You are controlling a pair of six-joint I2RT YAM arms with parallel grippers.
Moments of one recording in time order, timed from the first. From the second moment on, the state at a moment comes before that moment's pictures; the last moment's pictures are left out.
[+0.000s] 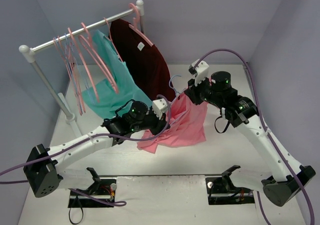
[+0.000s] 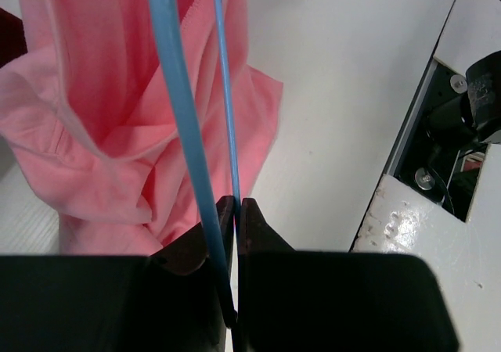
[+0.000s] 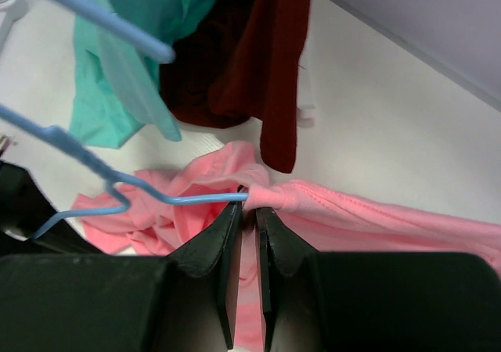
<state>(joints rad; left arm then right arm) -0.89 1.25 0.94 -0.12 0.27 -0.14 0.53 1.16 1.28 -0.53 -0.15 -0.09</state>
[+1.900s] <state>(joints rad) -0.78 1.44 0.92 0.20 0.51 0.01 0.55 1.03 1.44 -0.86 0.08 -0.55</state>
